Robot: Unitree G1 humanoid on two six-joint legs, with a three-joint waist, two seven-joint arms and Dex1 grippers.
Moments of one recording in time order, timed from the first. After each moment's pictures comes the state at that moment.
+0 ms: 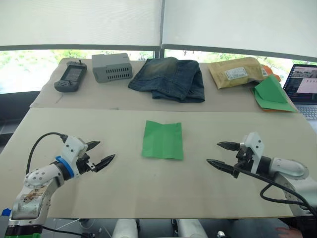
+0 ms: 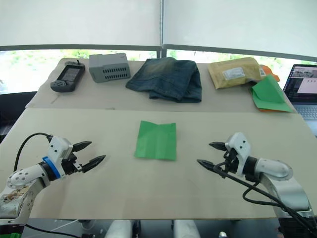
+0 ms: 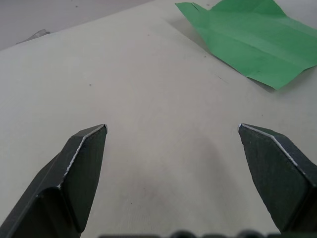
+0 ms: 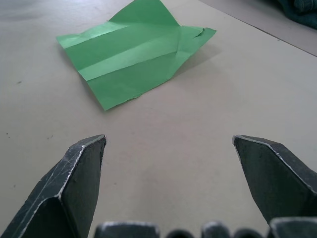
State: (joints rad) left arm 0.08 0.68 0.24 -0.18 -0.40 0.31 -0.82; right arm -0.01 -0.76 -0.14 -0.21 0.43 0.35 0.95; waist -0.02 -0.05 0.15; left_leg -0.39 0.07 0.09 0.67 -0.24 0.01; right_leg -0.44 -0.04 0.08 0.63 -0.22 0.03
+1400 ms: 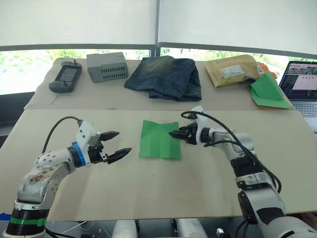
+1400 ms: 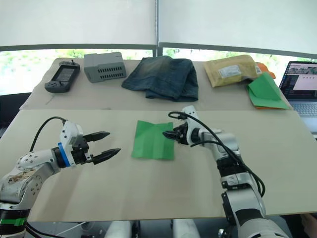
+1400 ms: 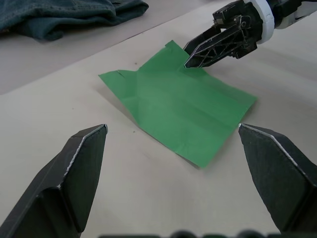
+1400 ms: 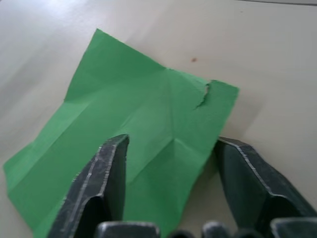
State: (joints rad) left arm -0.07 0.71 0.16 -0.30 -0.55 0.50 -0.89; right arm -0.70 -0.33 0.09 0.35 0.37 0.80 0.73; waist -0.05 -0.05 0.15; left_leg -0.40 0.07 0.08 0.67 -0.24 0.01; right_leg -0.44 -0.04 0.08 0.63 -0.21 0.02
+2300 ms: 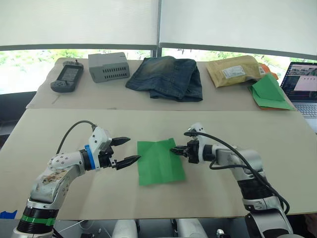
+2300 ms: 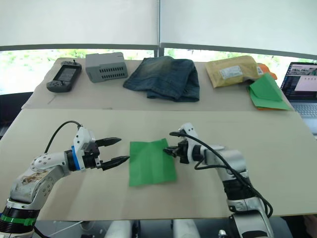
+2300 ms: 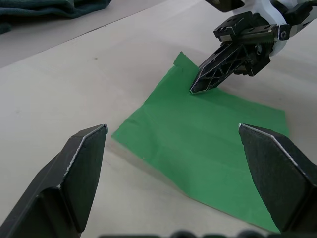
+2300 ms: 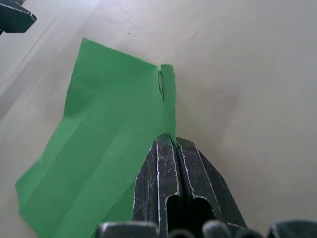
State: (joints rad) left arm -0.10 0.67 0.06 -0.28 -0.51 0.46 -0.94; right arm -0.44 -0.37 0.06 -0.05 0.47 1.04 0.73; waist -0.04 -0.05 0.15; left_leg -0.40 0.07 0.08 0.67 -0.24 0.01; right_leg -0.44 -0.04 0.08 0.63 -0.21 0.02
